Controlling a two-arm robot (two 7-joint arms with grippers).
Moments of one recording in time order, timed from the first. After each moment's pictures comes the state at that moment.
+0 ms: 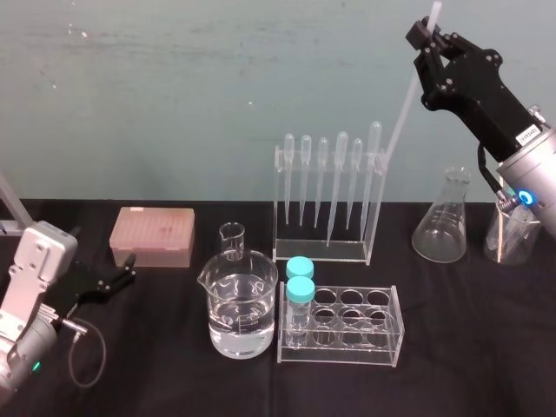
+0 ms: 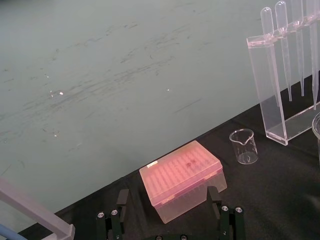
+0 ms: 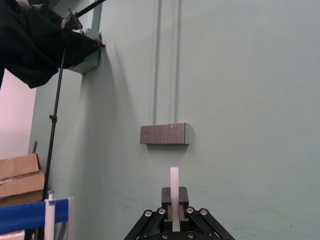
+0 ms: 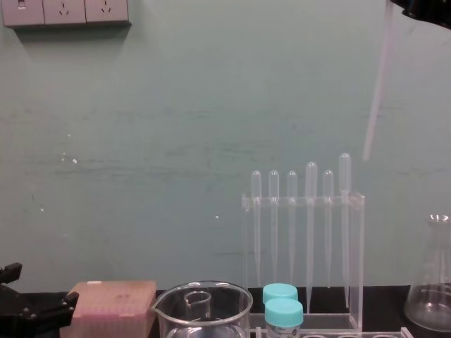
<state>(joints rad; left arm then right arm) -0.20 0.60 0.45 -1.41 -0.25 -0.12 0.03 0.41 0.39 -0.22 -1.57 0.60 -0.18 0.48</state>
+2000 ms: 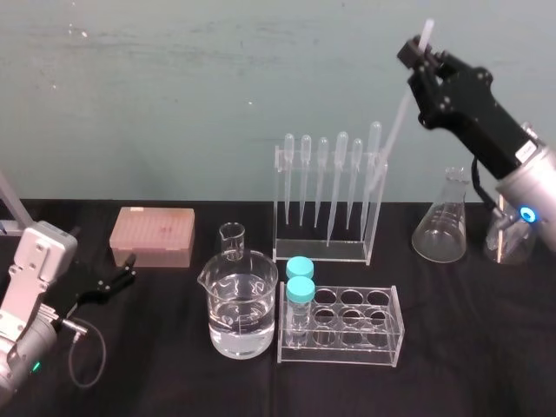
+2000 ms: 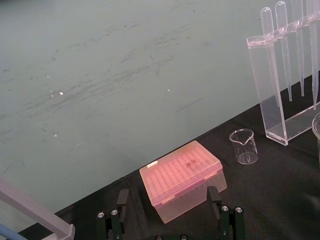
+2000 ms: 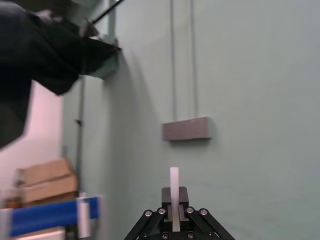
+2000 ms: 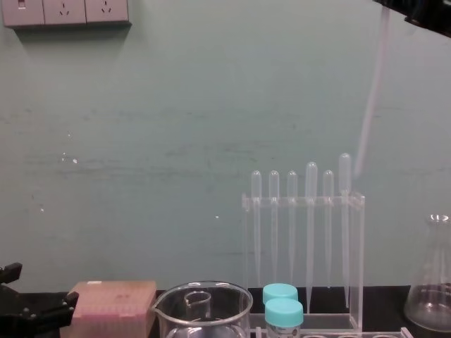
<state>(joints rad) -0.20 0.60 0.45 -1.41 -0.25 -0.12 0.03 0.38 0.41 -0.22 -1.57 0.72 -0.15 0.59</state>
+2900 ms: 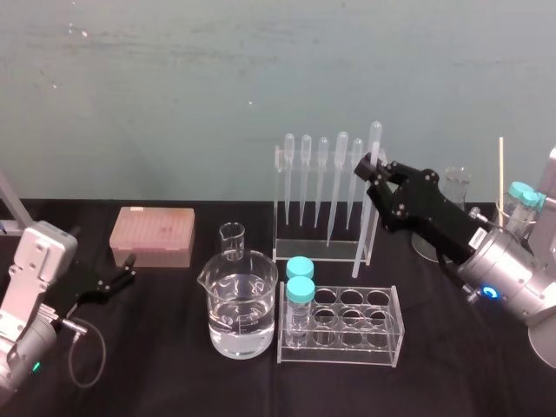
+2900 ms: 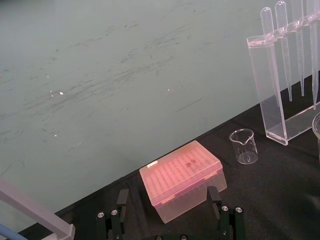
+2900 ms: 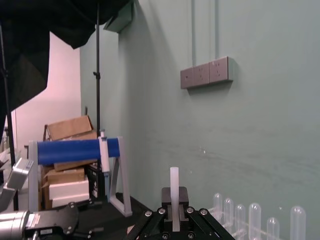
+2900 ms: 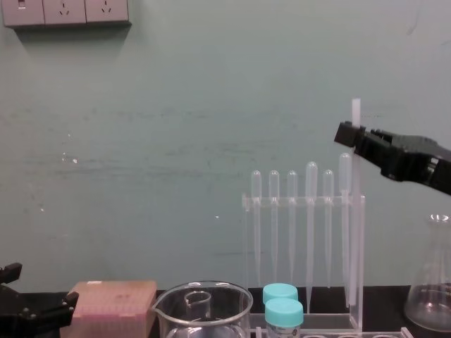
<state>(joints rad) -0.20 0.60 0.45 -1.41 -0.25 -0.12 0.03 0.37 0.43 -0.34 -1.34 0.68 -0.27 0.72</state>
